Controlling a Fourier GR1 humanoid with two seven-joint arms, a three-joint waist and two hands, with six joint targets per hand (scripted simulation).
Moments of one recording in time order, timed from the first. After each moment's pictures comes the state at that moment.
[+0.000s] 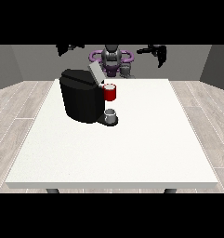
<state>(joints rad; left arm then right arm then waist) -0.56 0.09 0.37 -0.75 -0.24 -0.28 -0.24 -0.10 -0.15 -0.08 -1.45 -0.07 -0.07 0.01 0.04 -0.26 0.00</state>
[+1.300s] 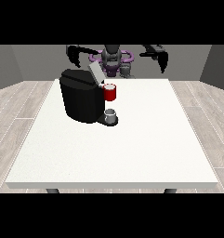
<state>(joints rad) -0.30 0.03 0.23 -1.23 -0.04 -0.28 -0.09 -0.37 -0.18 -0.08 -1.33 -0.07 0.06 0.00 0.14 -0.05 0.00</state>
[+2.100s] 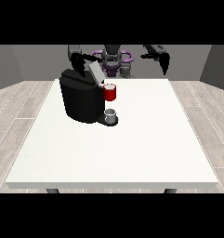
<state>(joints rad) -0.24 0.08 0.20 -1.36 0.02 -0.23 -0.08 -0.56 -0.17 -0.09 -1.14 -0.02 0.07 -0.04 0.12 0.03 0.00</state>
